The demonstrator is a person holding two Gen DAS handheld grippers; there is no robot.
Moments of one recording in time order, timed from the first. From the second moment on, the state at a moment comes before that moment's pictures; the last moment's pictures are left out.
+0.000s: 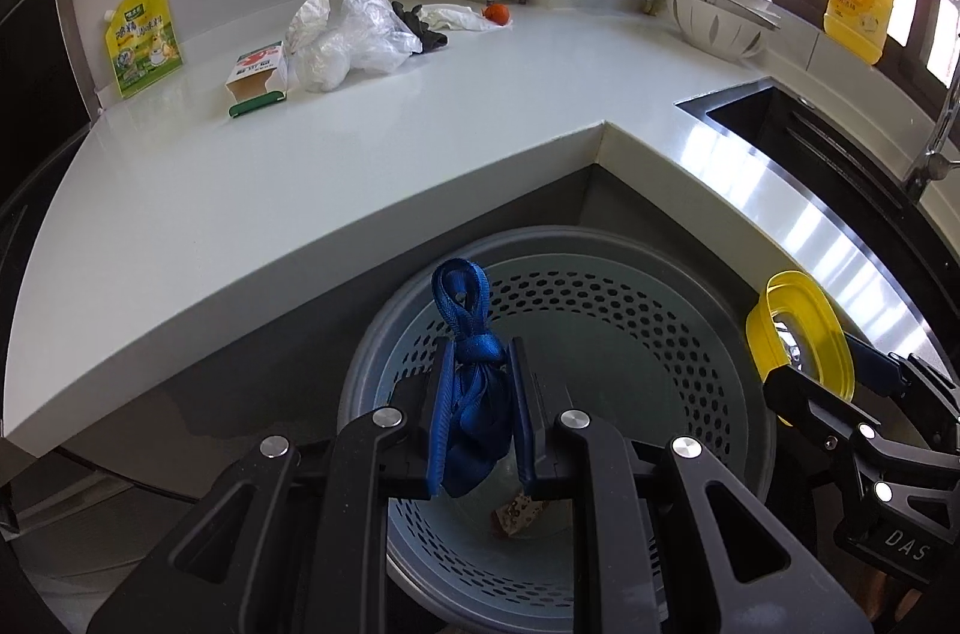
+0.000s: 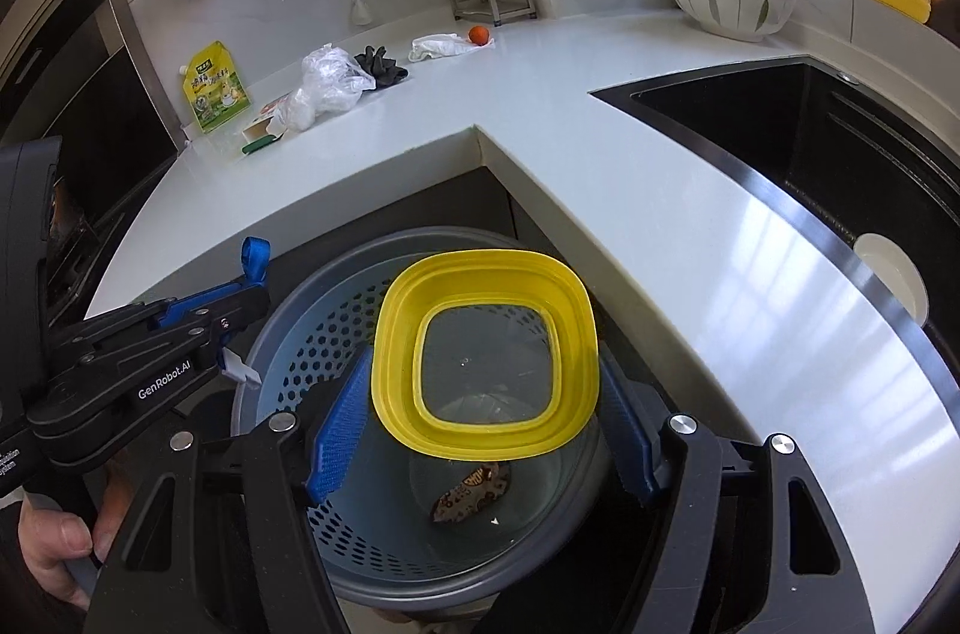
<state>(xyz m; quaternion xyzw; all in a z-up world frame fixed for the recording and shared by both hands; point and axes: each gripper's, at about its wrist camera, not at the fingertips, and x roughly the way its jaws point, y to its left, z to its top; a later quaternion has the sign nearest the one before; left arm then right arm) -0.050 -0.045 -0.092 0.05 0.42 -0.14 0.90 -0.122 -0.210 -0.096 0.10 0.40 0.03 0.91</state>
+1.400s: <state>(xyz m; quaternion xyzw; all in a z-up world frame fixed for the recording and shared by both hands) -0.049 -0.025 -0.108 0.02 0.43 -0.11 0.90 -0.125 -0.203 -0.118 0.10 0.40 0.04 0.91</state>
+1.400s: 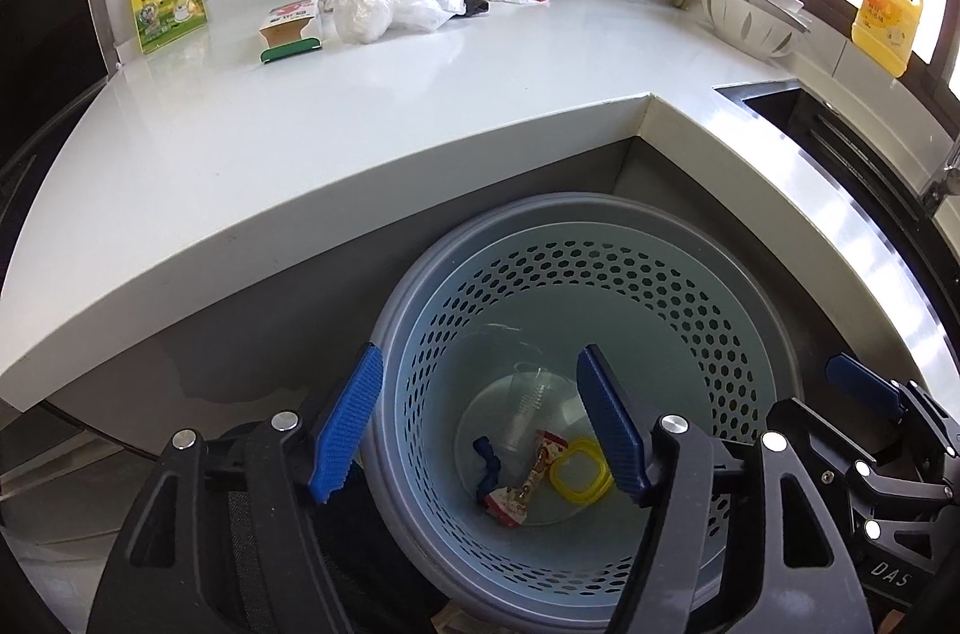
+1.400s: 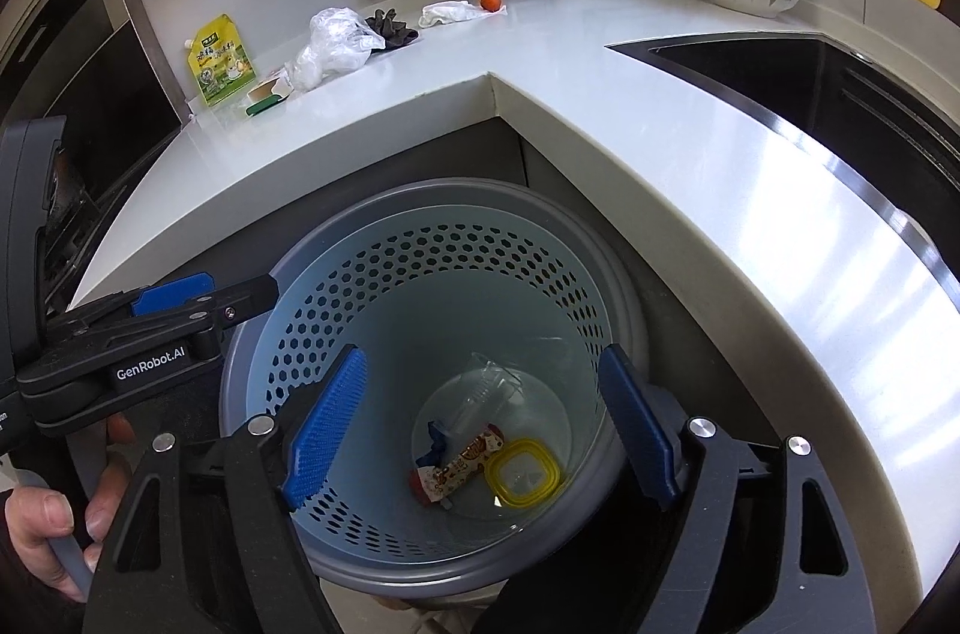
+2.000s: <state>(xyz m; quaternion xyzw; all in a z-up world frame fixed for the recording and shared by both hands) -0.020 0.015 -0.053 -0.01 0.37 -0.08 0.92 -0.090 -0.196 -0.077 0.08 0.35 0.06 0.93</state>
